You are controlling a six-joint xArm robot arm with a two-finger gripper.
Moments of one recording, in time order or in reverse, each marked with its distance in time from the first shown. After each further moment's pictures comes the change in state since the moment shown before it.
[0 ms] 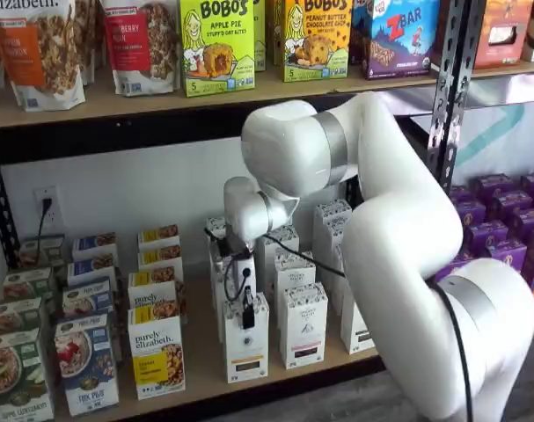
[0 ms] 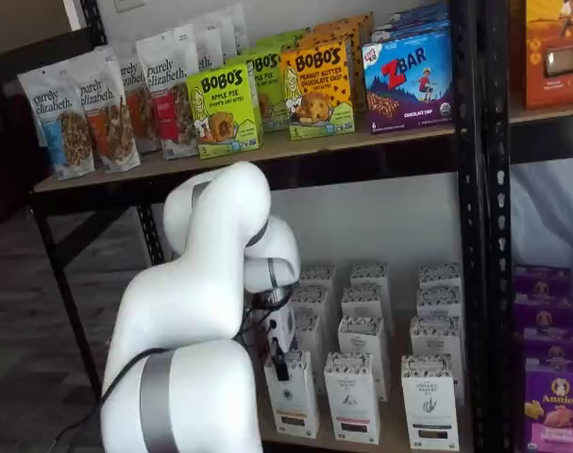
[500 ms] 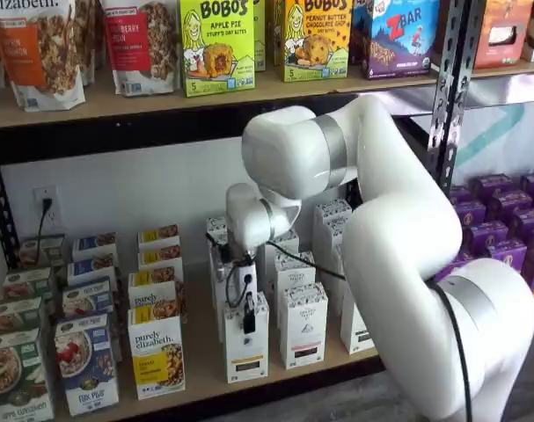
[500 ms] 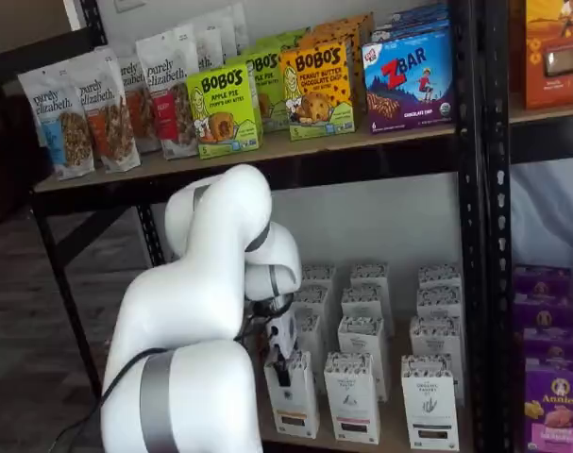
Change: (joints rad) arm -0.003 0.016 0.016 0.007 -0.051 -0.010
